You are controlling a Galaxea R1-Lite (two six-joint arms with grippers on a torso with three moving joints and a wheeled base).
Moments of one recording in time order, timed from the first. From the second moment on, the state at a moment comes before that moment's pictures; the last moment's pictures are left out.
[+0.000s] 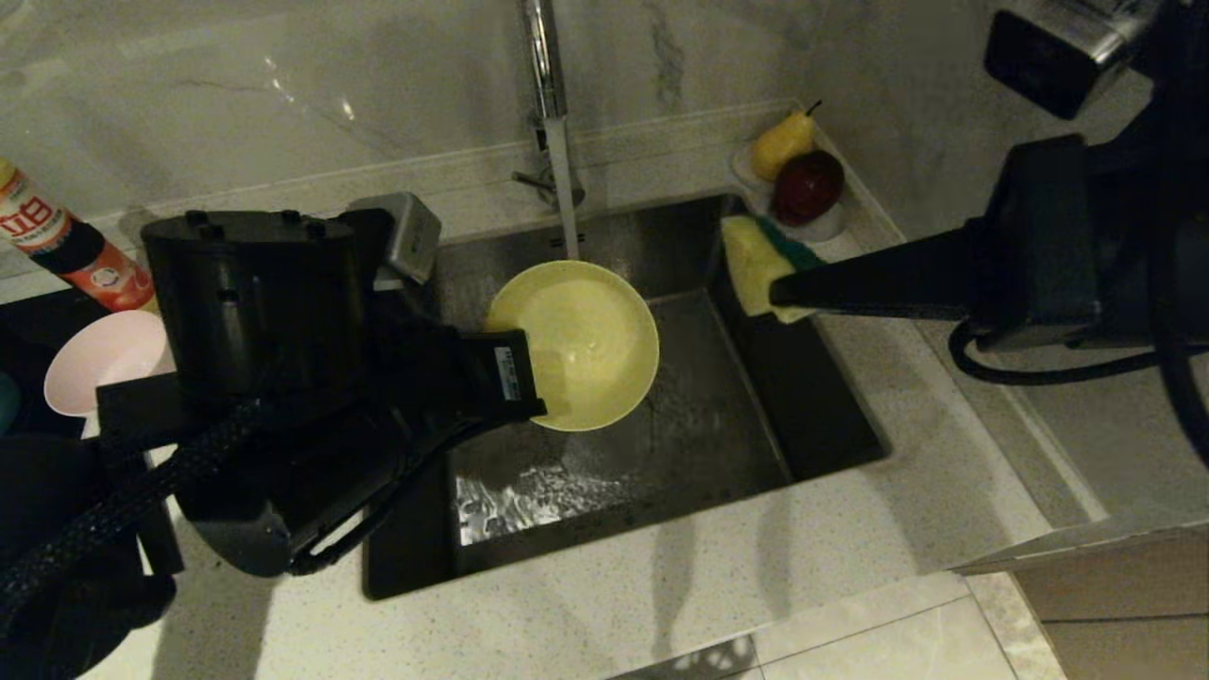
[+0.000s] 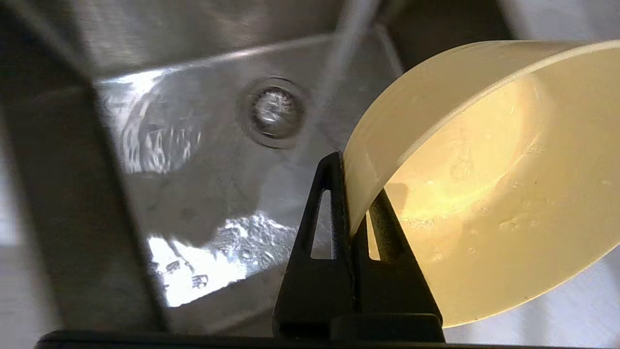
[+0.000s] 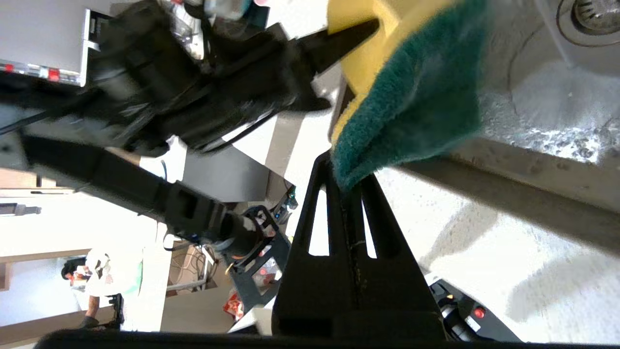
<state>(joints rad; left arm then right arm) -0.74 1.54 -0.90 -0.50 0.44 -0.22 0.70 1.42 -1.46 0.29 0.36 0.44</state>
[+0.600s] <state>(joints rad) -0.61 1.48 -0.88 -0.43 0.45 -0.28 0.42 1.31 -1.37 0.45 0.36 0.40</state>
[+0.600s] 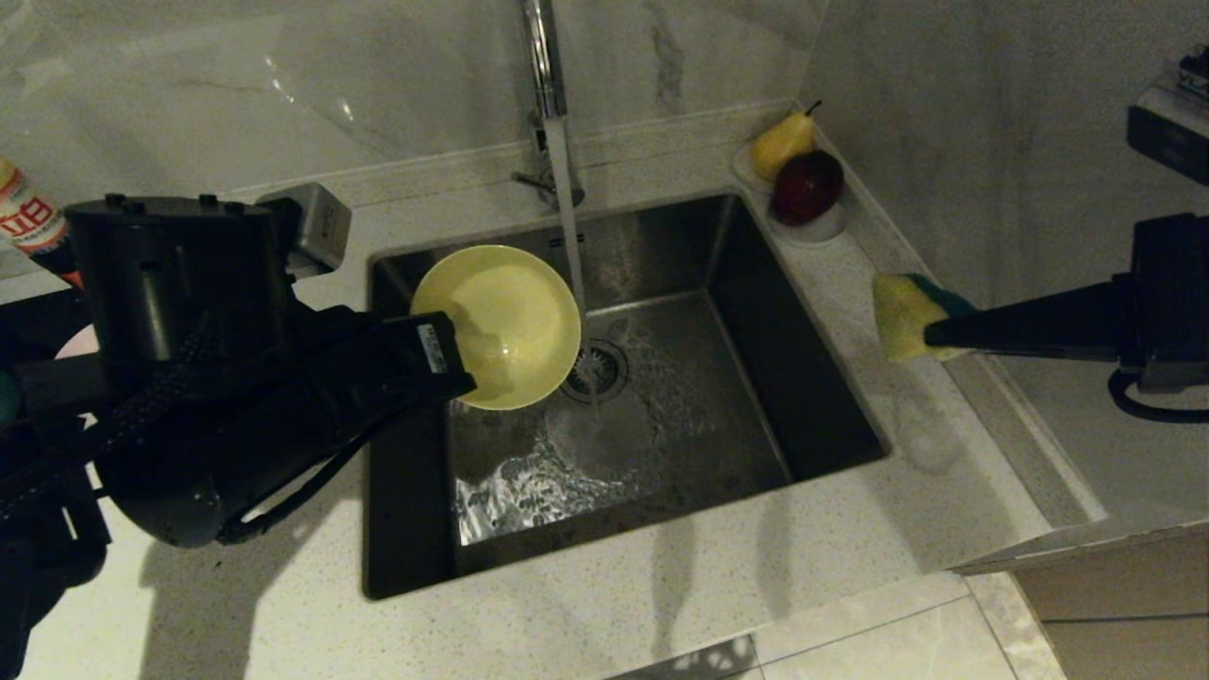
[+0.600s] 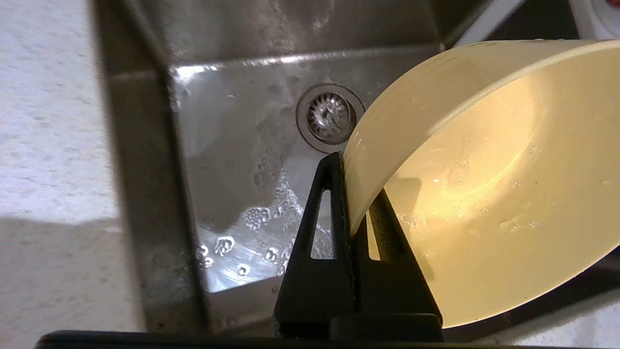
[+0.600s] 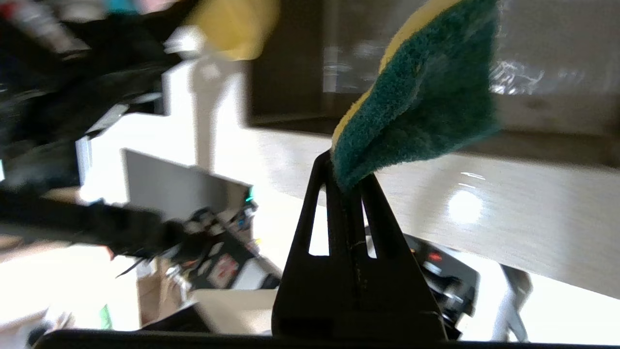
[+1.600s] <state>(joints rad) -0.50 1.37 -0.73 -0.37 0.45 -0.28 0.15 1.23 -0.90 0.31 0.36 0.16</state>
